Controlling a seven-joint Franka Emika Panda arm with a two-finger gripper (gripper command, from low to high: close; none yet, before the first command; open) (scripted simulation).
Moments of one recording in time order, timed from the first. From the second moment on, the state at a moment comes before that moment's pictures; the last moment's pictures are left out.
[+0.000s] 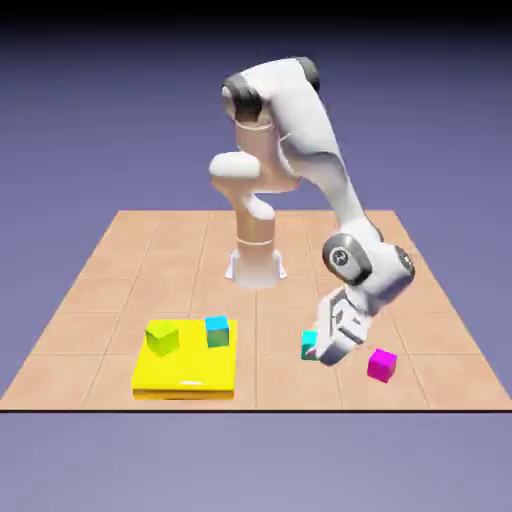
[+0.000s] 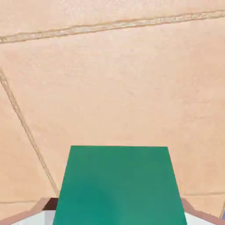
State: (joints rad) arm -0.03 0.41 0.39 -2.21 -0.67 1.98 0.44
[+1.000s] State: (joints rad) arm -0.12 0.22 -0.25 -2.34 0.42 1.97 1.08
